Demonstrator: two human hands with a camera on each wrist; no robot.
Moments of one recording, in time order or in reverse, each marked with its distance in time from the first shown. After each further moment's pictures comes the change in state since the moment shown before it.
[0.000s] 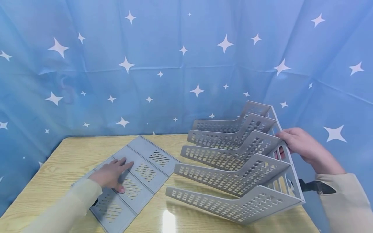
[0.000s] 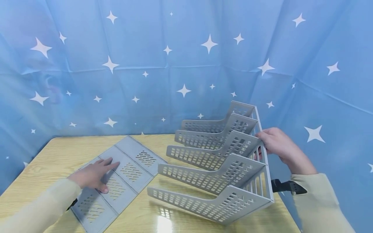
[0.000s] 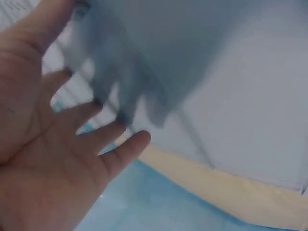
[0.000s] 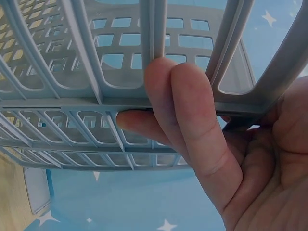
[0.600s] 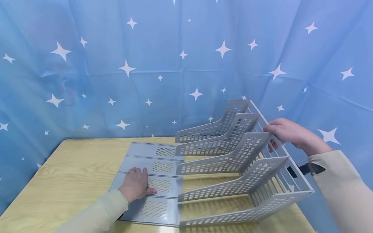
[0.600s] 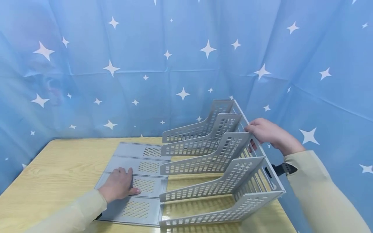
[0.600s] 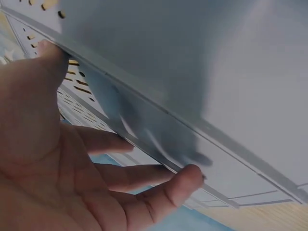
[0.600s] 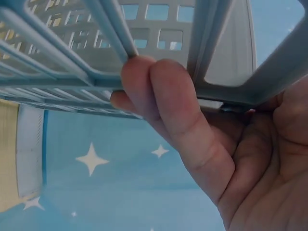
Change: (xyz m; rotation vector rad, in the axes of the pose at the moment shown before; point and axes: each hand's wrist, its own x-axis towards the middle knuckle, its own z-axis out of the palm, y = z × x) left_hand 0.017 0.105 0.023 0.318 0.146 -0.133; right_hand 0.026 -0.037 -0.016 -0.153 -0.138 0.020
